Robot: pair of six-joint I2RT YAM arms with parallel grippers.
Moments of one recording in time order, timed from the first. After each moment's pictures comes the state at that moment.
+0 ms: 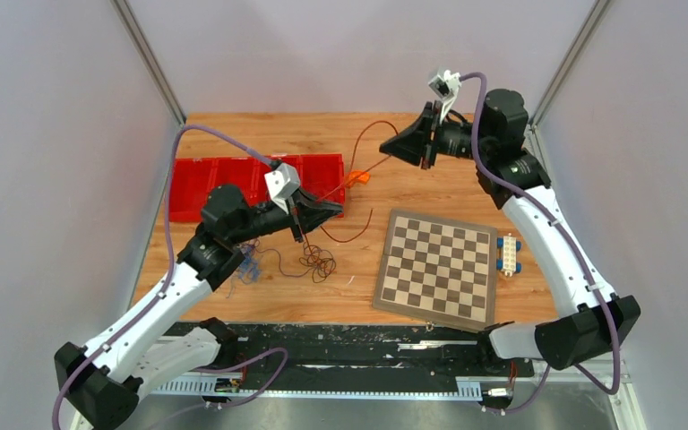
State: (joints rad) left arm -0.60 0.93 0.82 0.15 0.64 -0.13; right arm 0.33 1.36 1.54 -0.19 -0.93 0.20
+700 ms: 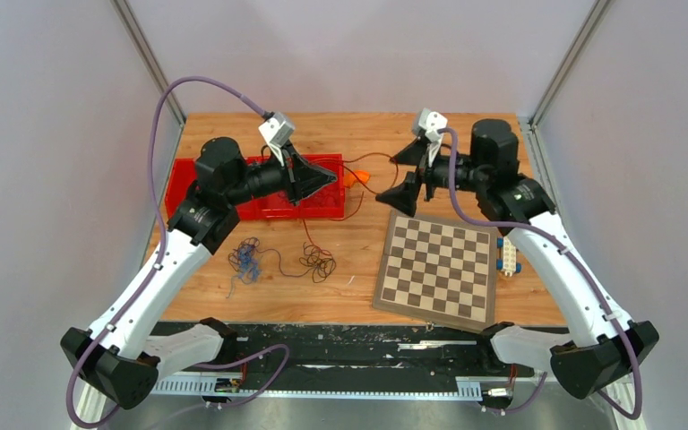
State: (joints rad) left arm -0.48 1.09 1.17 -0.12 0.65 -0.27; right arm 0.45 1.20 1.30 -0.41 -0.83 -0.17
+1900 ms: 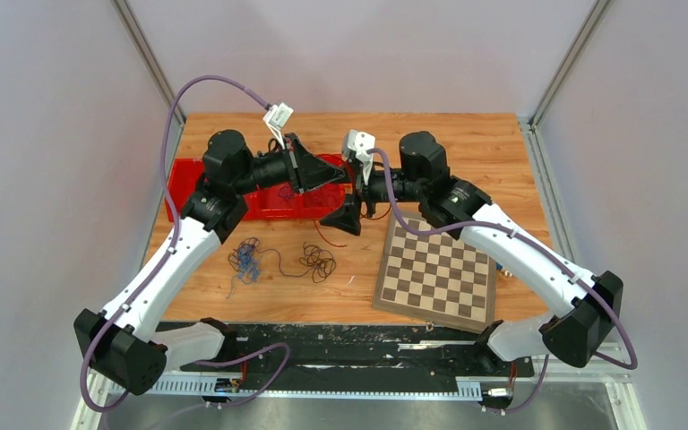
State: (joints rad) left arm -0.45 1.18 1.18 -0.02 0.76 -0.60; right arm 0.75 1.37 1.37 -0.24 -0.70 -0.18
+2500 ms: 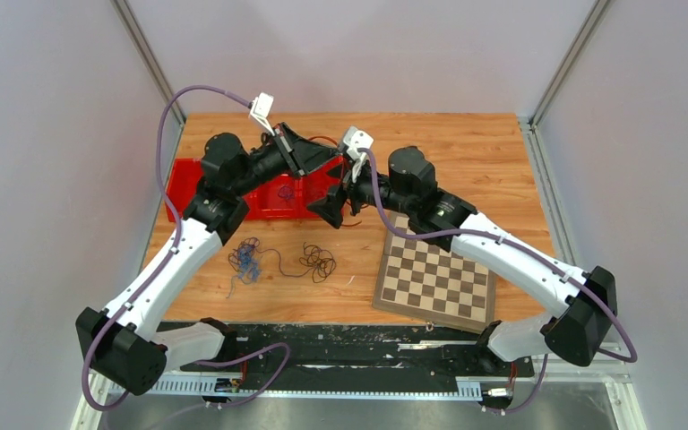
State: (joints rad) left arm -0.44 1.17 1.12 0.15 0.53 -0.91; right arm 0.84 1.37 1.26 -0.01 -0.35 0.02
